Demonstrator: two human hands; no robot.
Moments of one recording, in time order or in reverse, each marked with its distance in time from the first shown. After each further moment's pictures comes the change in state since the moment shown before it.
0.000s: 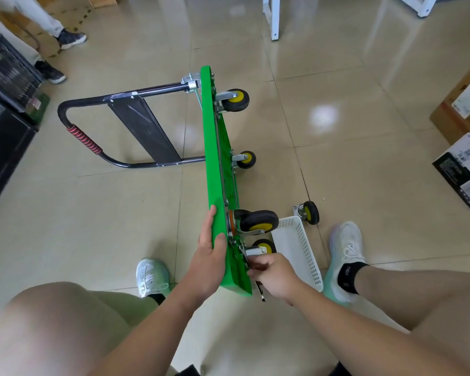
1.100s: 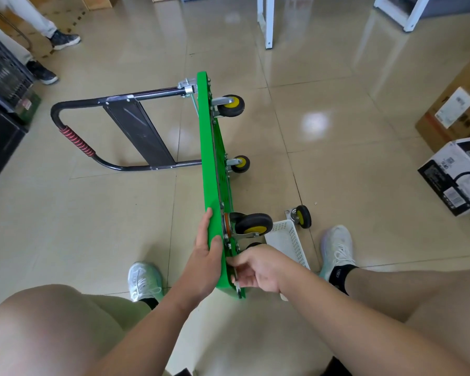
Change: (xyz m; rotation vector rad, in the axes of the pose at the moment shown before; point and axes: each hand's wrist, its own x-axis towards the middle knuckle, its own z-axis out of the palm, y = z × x) left_hand 0.000 0.001 -0.002 0.025 -0.006 0.029; right_hand -0.027 -0.090 0.001 0.430 -0.233 0.316
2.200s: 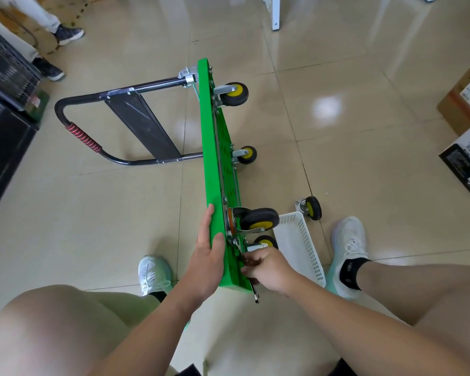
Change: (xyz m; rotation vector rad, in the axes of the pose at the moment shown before) left_hand -0.001 0.002 0.002 -0.015 0.009 -0.056; right_hand 0.055 0.055 -0.038 -0.446 0.176 -0.248
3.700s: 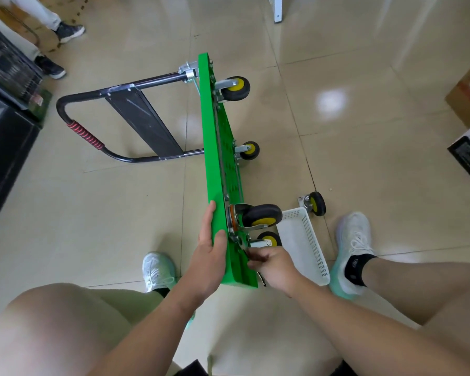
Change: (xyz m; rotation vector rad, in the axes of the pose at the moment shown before) left_hand -0.003 0.006 0.000 0.038 -0.019 -0.035; right_hand 0.011 0.020 0.008 0.151 0.088 -0.036
